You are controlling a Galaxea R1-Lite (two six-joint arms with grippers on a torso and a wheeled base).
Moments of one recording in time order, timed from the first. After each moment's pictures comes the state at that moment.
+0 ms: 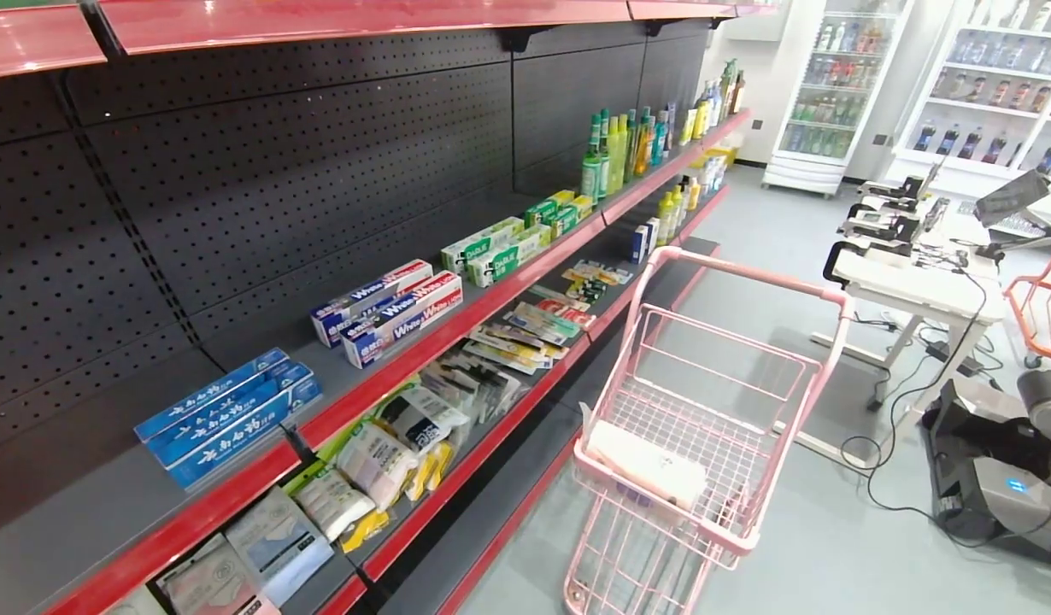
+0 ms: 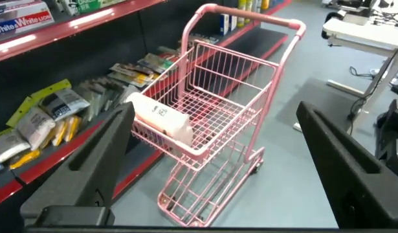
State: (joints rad) left arm 0.01 0.00 0.00 0.00 0.00 0.01; right arm 0.00 0.01 0.00 0.00 0.00 0.00
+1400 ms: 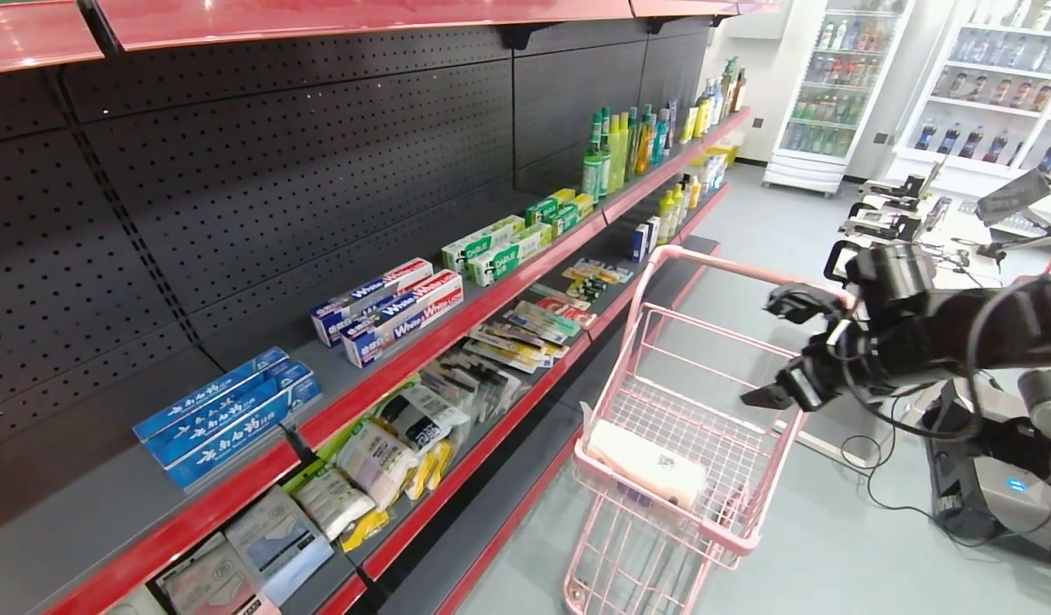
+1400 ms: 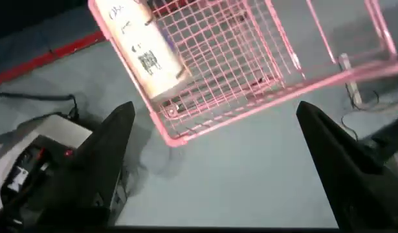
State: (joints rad) left arm 0.01 0.00 0.00 0.00 0.00 0.00; right arm 0.04 2.00 -1.17 0.04 0.18 -0.51
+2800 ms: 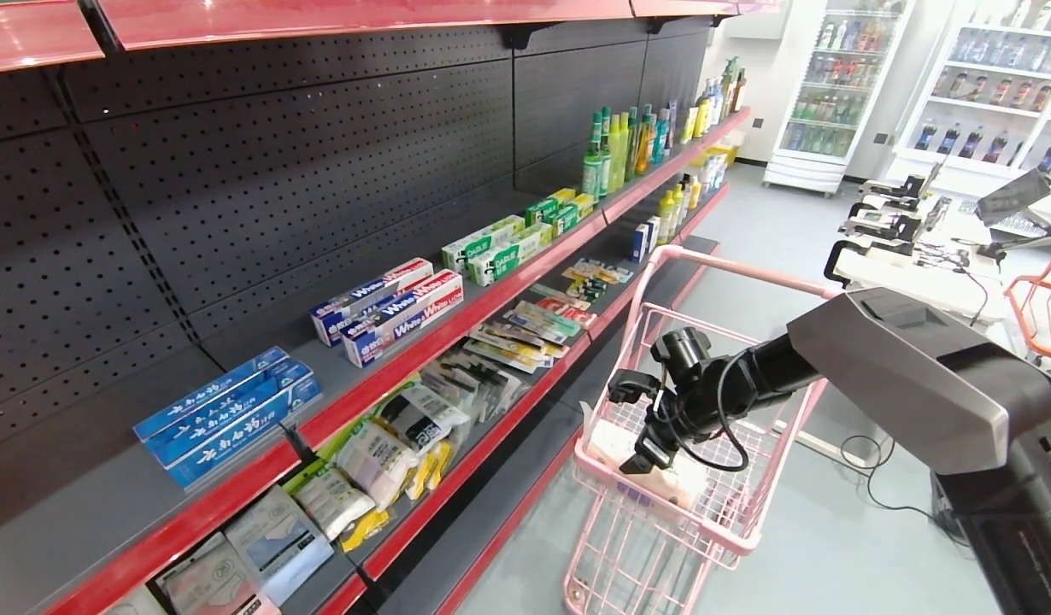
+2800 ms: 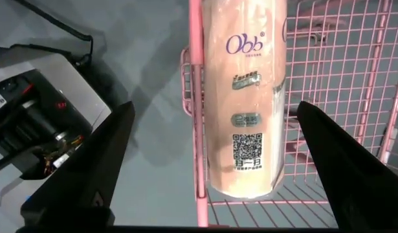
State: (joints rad) left arm 0.01 0.00 0.00 0.00 0.00 0.00; right arm 0.30 2.52 -1.51 0.07 0.16 -0.64
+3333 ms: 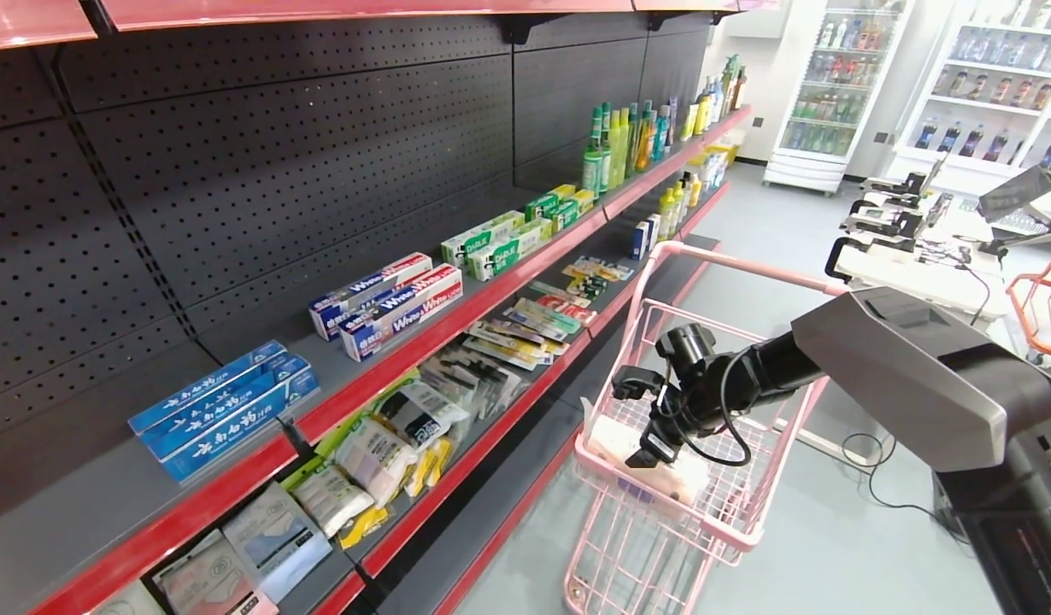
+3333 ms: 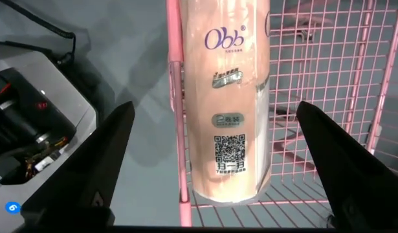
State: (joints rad) left arm 0.01 0.00 0.00 0.00 0.00 0.00; right arm 0.28 2.53 -1.53 0.07 0.13 -0.68
